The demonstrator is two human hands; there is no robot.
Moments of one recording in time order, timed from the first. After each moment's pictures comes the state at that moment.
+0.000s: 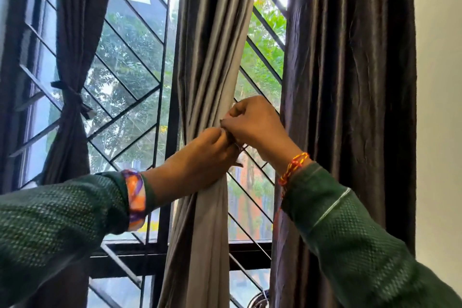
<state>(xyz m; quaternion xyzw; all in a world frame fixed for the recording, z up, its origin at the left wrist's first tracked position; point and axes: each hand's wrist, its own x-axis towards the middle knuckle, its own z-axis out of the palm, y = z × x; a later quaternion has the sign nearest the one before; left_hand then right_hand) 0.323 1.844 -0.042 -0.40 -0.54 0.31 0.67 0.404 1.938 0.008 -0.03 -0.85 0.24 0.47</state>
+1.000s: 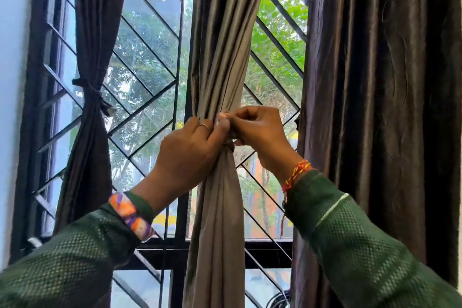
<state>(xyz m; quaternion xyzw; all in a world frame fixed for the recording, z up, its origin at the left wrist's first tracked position) 0.304 1.815 -0.053 -0.29 -0.62 0.00 0.73 0.357 1.937 -0.016 0.12 -0.72 0.54 0.41</state>
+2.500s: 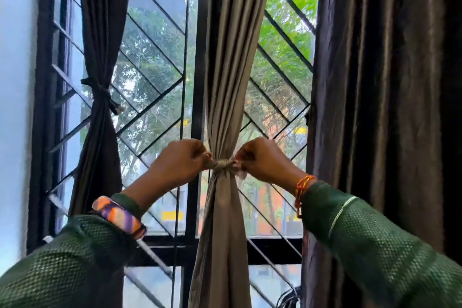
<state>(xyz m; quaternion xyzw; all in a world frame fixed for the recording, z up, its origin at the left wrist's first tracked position) 0.269 1.791 -0.060 -0.33 -0.84 -0.34 0.27 0.320 1.966 -0.051 0.04 -0.92 0.17 0.34</state>
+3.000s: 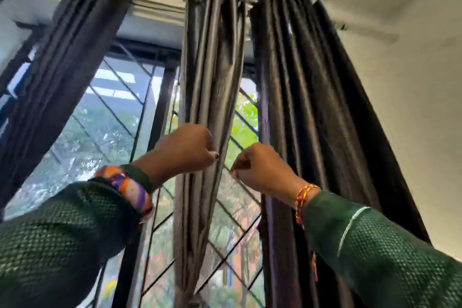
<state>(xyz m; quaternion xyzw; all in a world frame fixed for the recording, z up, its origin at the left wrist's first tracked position) 0.316 1.895 0.146 -0.39 -0.75 -0.18 0.50 0.364 2.050 0.121 0.02 -0.85 0.02 0.53</state>
